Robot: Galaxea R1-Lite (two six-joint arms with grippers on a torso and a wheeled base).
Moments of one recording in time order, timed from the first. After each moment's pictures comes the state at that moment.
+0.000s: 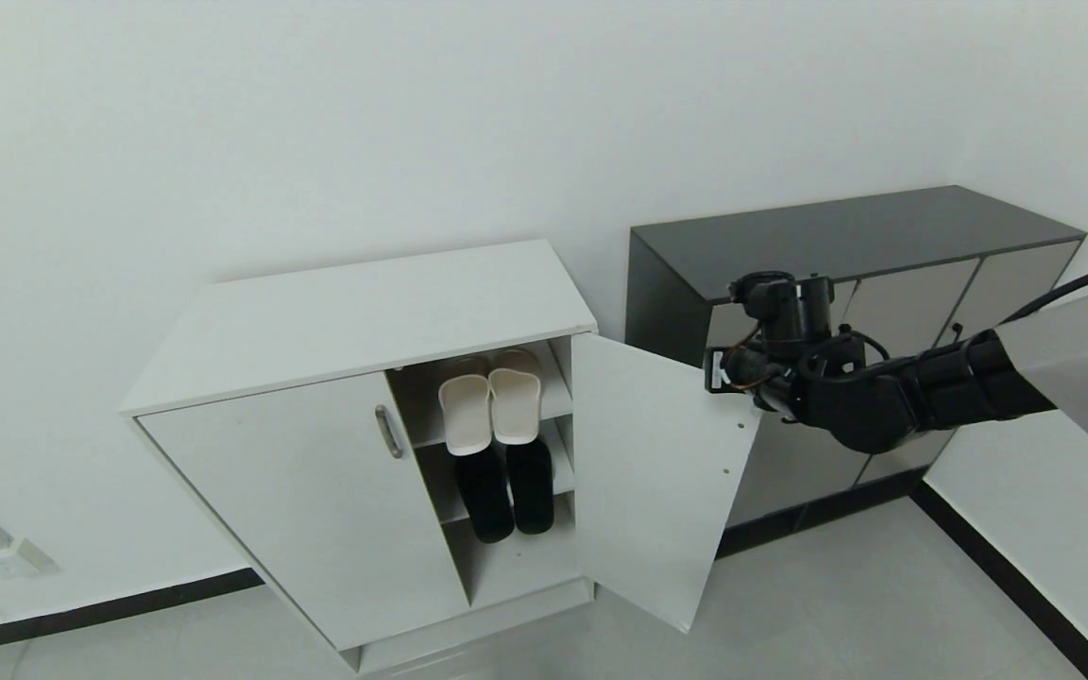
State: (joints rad) left arm -0.01 0.00 0.00 0.00 -0.02 0.02; right arm 0.45 2.15 -1.42 -0.41 -0.33 0.17
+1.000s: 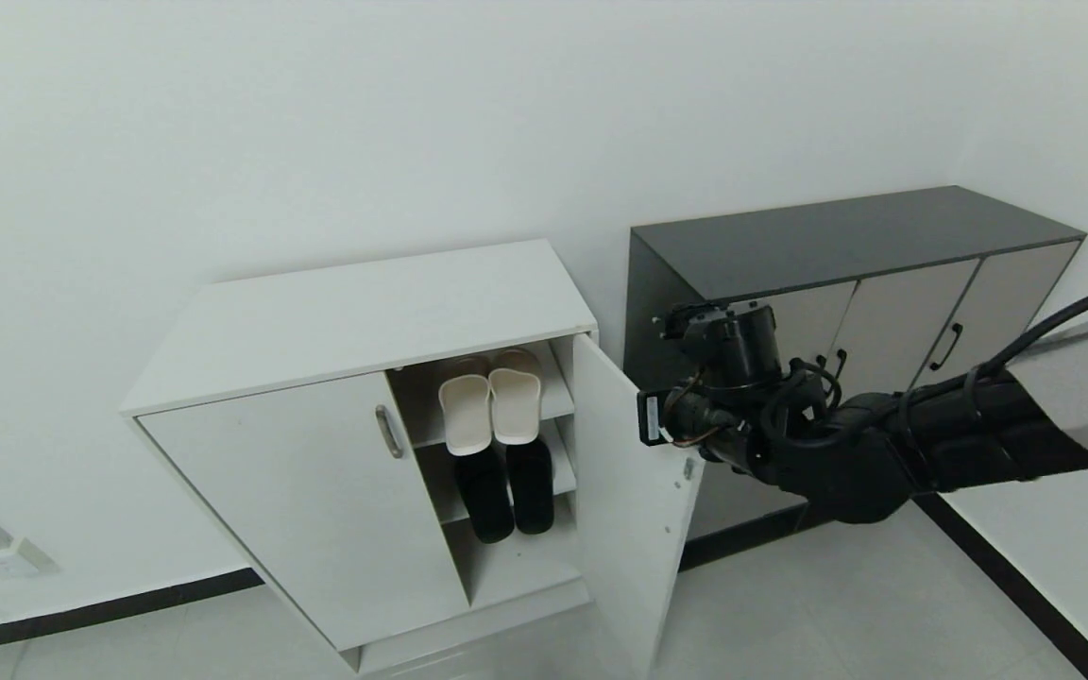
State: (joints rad) left arm -0.01 0.00 0.00 0.00 -0.02 0.02; right arm 0.69 2.05 -1.27 -0.41 -0.34 0.19
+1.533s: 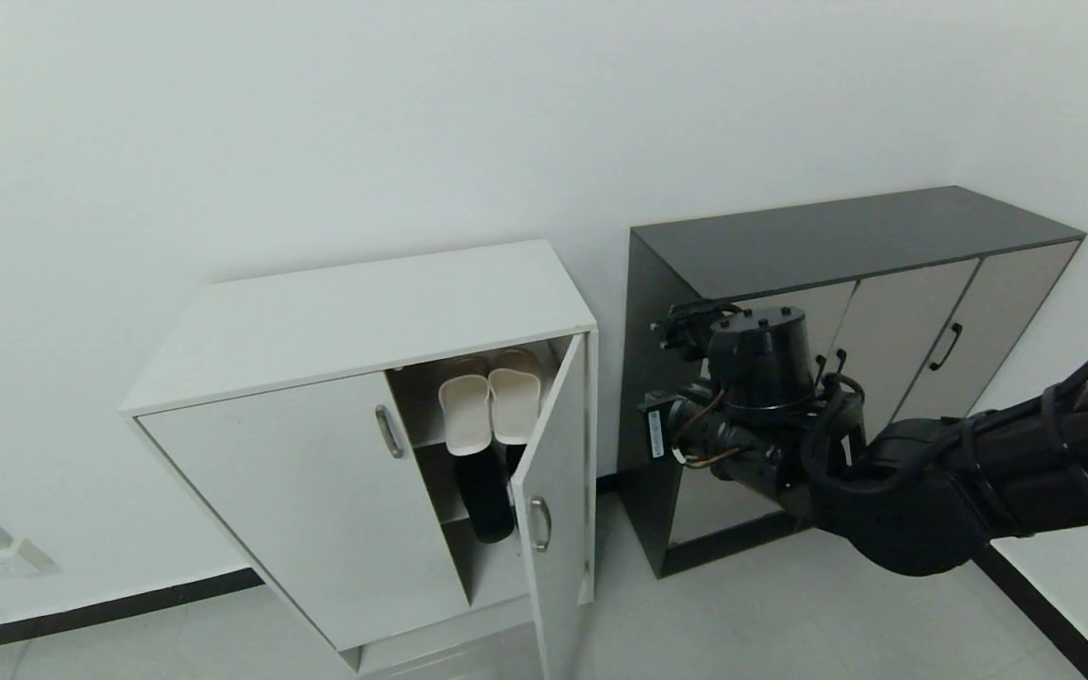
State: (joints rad) left arm -0.01 0.00 0.00 0.00 -0.02 0.02; right arm 0.74 1.96 -1.12 -0.54 -0.34 0.09
